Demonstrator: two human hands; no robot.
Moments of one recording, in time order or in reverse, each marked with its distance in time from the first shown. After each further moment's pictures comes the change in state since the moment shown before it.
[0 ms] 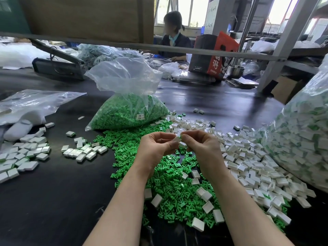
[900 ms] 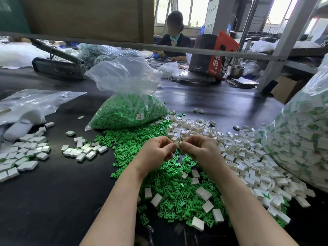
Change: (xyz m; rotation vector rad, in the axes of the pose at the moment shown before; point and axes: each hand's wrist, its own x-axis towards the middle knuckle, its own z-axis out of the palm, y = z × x) left_hand 0.003 -0.004 -0.012 0.582 -0.180 0.083; right_hand 0.001 0.001 -0.009 -0.237 -0.217 0.034
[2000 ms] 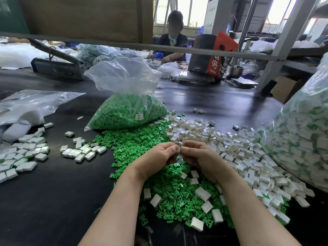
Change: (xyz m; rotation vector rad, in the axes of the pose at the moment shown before) left_hand -0.005 0.007 0.009 -0.110 -0.216 -0.059; right_hand 0.001 0.009 -0.005 0.254 -0.251 0.180
